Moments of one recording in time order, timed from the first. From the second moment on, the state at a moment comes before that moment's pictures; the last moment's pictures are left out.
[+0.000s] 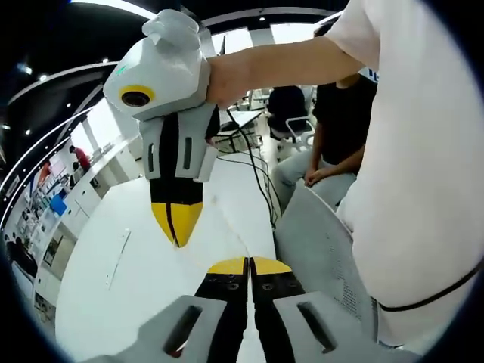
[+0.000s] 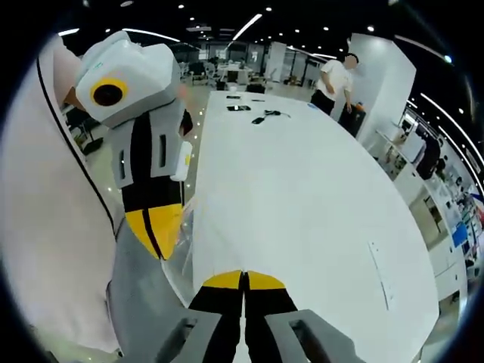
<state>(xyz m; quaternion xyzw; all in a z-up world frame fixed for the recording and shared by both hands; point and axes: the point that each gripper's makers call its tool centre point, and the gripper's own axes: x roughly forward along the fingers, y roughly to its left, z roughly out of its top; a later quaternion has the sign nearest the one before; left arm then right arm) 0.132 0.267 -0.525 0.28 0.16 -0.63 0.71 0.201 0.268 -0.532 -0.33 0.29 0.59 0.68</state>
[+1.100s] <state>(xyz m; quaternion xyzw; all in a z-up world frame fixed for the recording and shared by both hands) 0.121 0.265 -0.525 0.27 0.17 -0.64 0.70 0.223 0.261 -0.528 -0.31 0.29 0.56 0.71</state>
